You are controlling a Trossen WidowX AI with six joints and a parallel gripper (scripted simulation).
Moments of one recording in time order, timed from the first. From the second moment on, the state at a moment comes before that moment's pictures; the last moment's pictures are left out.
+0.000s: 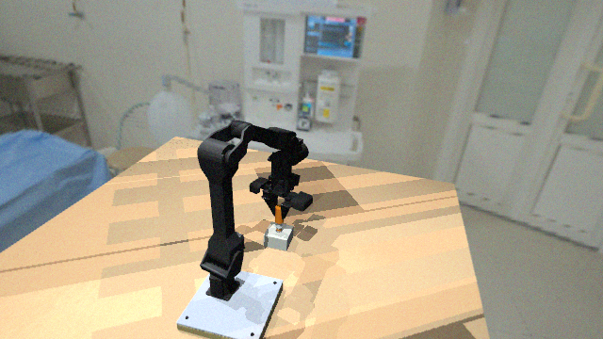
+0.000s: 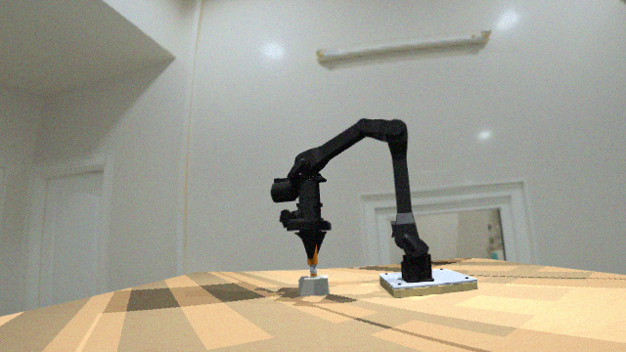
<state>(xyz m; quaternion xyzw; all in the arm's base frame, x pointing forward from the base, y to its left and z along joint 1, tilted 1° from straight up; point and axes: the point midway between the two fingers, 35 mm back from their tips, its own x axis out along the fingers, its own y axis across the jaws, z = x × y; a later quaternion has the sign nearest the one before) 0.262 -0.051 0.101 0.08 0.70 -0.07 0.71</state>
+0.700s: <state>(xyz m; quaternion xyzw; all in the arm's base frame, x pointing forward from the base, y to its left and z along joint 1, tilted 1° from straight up) 0.261 -0.050 0.083 0.08 0.70 -0.07 0.71</state>
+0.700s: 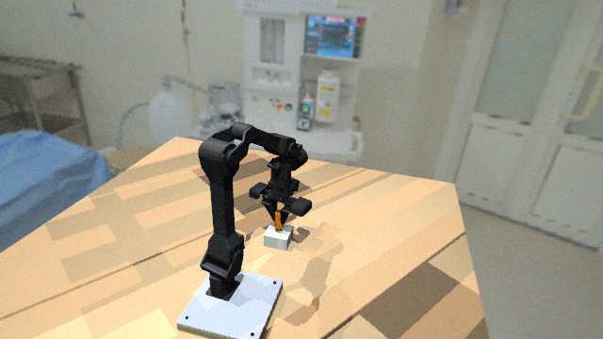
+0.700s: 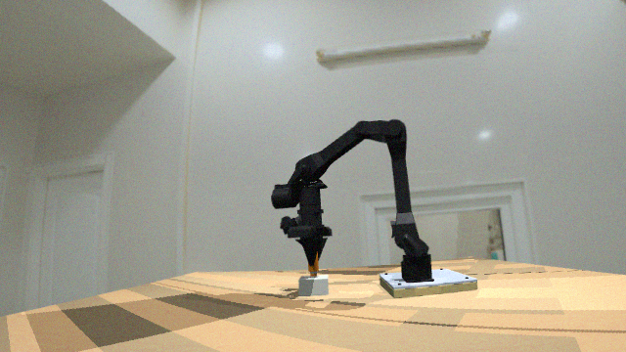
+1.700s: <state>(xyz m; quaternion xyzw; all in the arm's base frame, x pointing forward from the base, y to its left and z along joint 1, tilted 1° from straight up) 0.259 -0.051 0.151 0.01 0.70 0.01 0.71</state>
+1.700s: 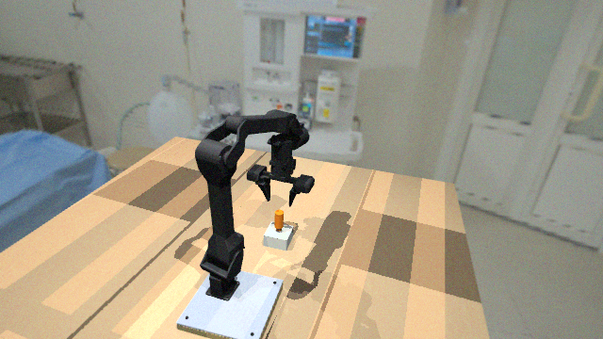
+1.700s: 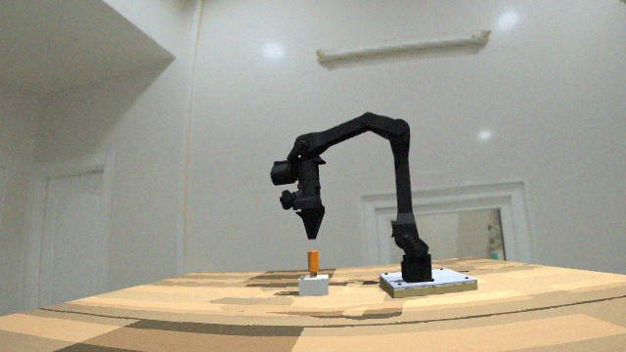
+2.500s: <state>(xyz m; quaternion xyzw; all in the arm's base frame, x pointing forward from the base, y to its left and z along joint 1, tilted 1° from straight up) 0.260 -0.051 0.147 -0.02 0.70 0.03 0.71</state>
